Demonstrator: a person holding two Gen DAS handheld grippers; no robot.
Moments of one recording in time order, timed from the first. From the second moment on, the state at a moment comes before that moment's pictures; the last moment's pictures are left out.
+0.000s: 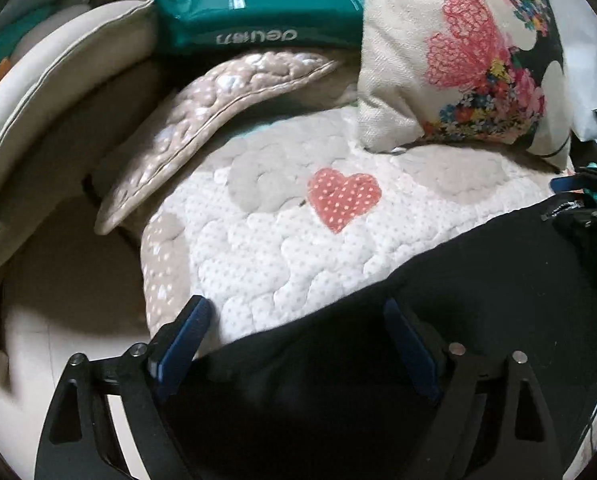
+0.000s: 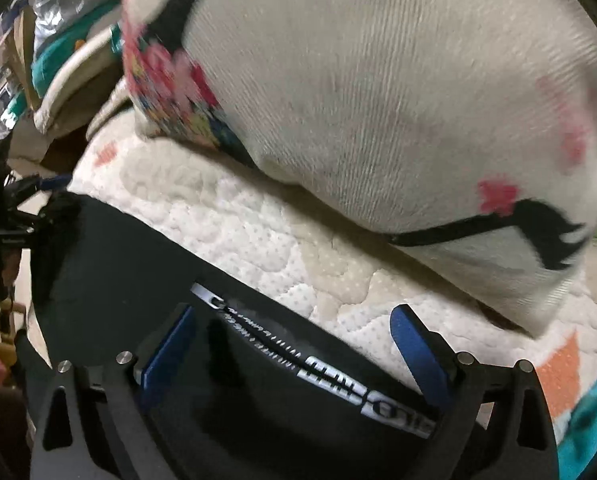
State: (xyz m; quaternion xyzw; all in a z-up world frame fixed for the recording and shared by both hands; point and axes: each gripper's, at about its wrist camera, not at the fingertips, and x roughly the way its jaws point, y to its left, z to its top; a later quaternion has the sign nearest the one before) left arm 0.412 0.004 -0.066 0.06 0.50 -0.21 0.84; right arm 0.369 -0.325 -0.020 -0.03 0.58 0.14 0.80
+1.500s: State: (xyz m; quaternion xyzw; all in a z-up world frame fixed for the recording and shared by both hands) left arm 0.057 0.007 -0.037 0.10 0.51 -0.15 0.84; right arm 0.040 -0.265 -0.016 -0.08 0.60 0.14 0.79
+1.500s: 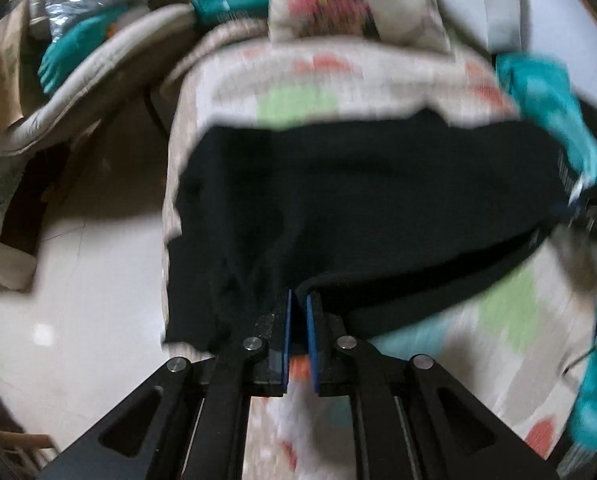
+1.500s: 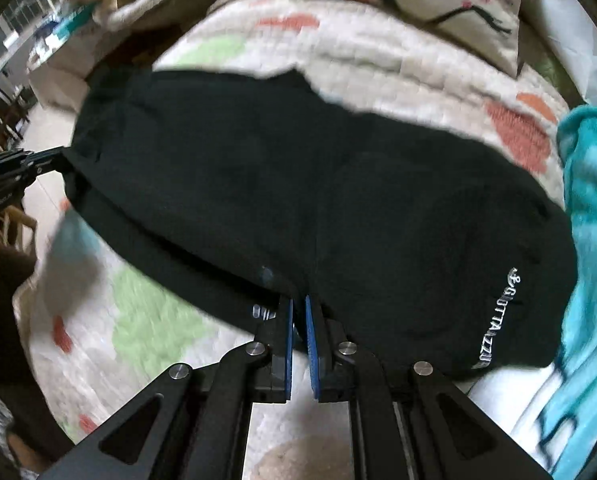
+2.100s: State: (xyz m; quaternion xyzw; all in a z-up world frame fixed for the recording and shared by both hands) left arm 0.088 0.126 -0.024 -0.22 0.49 -0.06 0.84; right arm 0.013 -0.264 0.007 -0.09 0.57 0.08 0.81
